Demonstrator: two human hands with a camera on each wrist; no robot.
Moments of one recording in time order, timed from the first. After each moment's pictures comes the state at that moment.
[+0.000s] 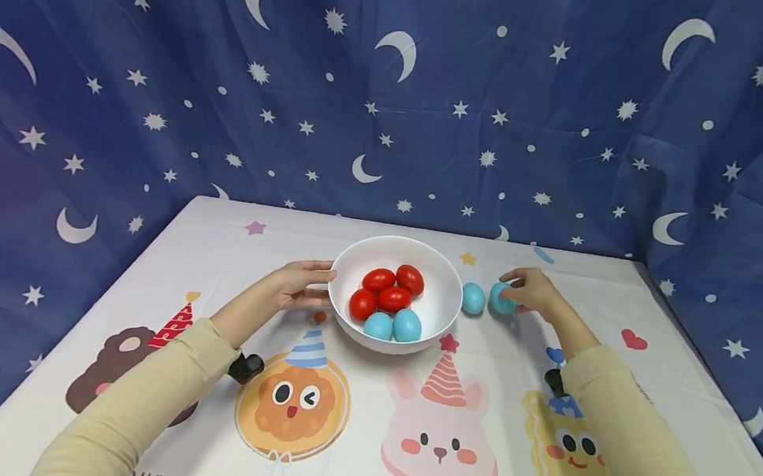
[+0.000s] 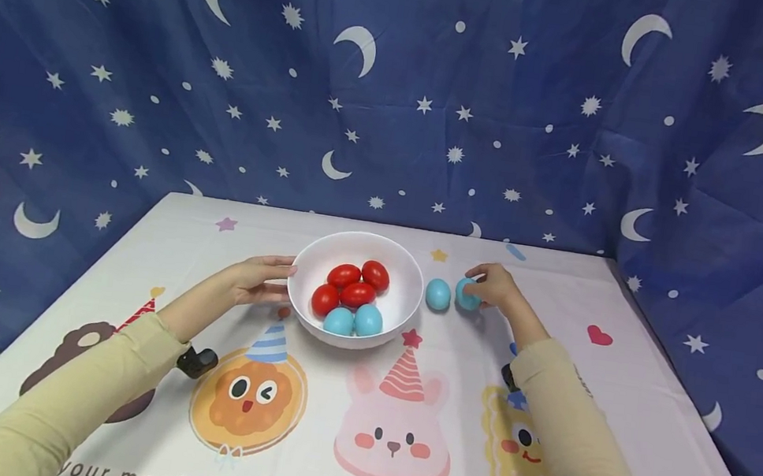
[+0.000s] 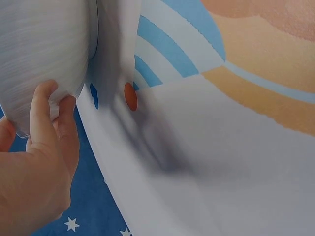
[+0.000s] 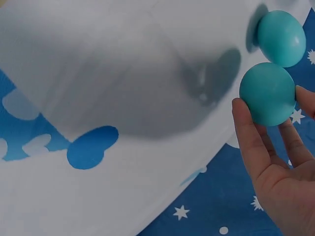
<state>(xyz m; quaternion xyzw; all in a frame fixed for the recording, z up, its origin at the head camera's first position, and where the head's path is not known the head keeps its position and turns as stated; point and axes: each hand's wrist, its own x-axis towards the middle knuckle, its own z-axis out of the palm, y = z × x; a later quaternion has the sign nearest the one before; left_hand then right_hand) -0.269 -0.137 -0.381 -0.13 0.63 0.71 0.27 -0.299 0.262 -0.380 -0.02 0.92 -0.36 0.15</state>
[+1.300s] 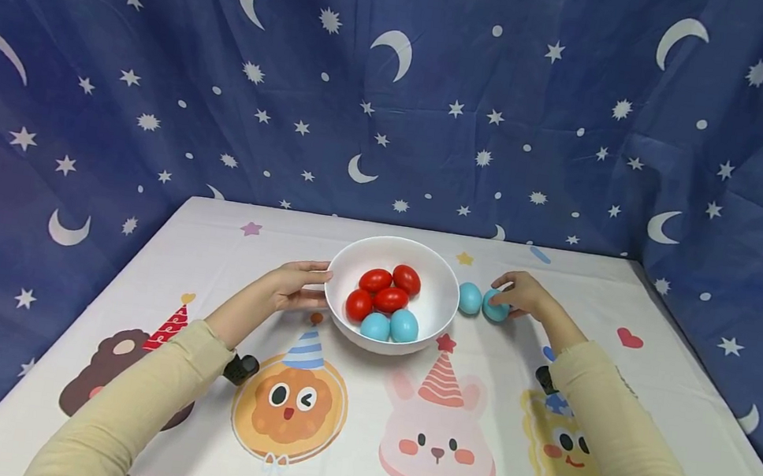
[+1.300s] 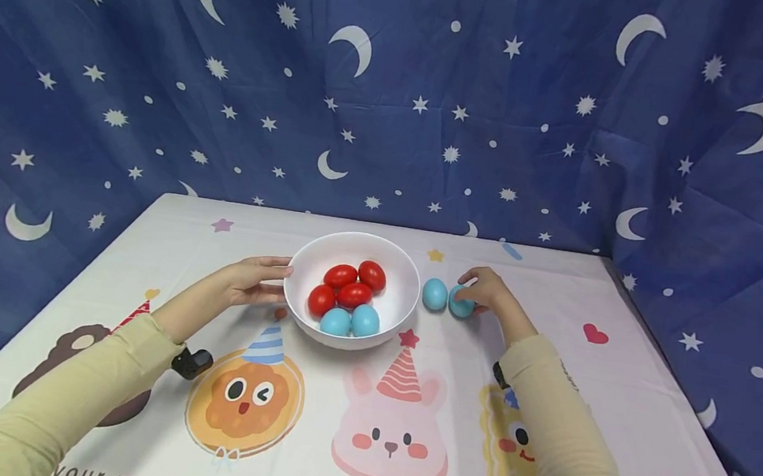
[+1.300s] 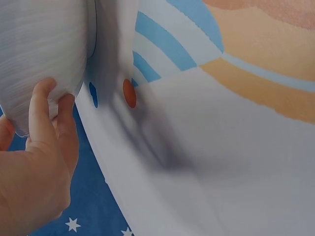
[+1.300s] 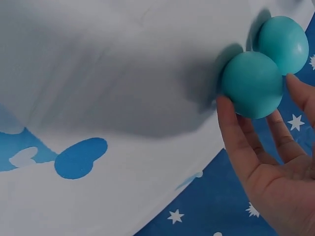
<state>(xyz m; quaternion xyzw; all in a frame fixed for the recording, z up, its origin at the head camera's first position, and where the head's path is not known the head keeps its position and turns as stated) -0.270 -0.136 -0.380 -0.14 0.63 0.71 0.27 -0.305 0.256 -0.384 0.01 0.91 -0.36 0.20</state>
